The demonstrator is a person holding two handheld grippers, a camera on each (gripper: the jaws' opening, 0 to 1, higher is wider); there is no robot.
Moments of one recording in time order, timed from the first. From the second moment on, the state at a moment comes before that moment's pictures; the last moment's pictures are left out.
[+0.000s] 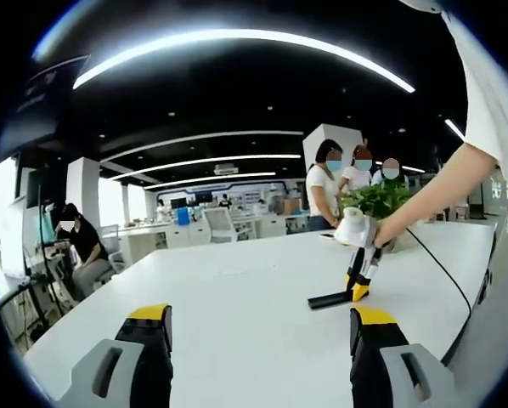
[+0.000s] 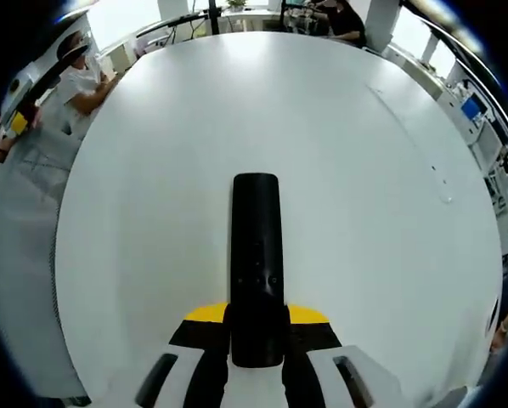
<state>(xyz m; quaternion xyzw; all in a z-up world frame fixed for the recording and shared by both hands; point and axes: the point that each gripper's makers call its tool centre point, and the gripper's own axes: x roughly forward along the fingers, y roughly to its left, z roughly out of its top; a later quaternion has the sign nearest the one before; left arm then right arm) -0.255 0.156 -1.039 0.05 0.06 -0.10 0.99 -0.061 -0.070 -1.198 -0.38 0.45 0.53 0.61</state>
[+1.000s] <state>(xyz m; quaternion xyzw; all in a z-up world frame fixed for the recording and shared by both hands) -0.254 0.157 -1.042 0.06 0.07 -0.10 0.99 -0.024 -0.074 -1.197 -0.39 0.47 0.52 0.60</state>
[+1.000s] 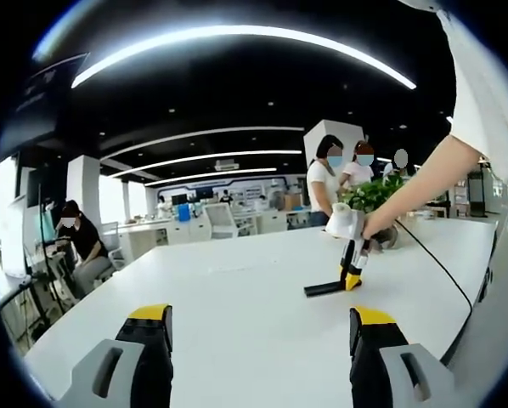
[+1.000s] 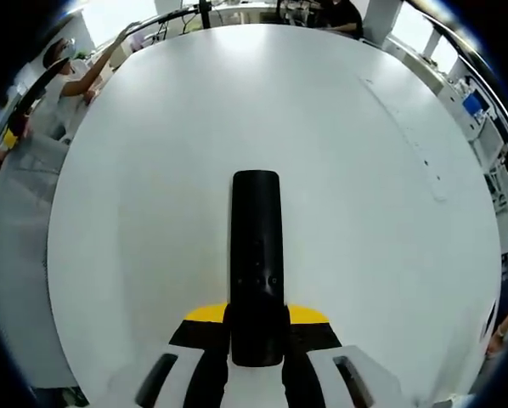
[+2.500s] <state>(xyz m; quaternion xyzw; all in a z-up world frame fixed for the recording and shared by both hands) -0.253 0.155 -1.055 0.07 0.10 -0.11 0.99 0.030 -0.076 -1.199 -0.39 0.47 0.50 0.61</state>
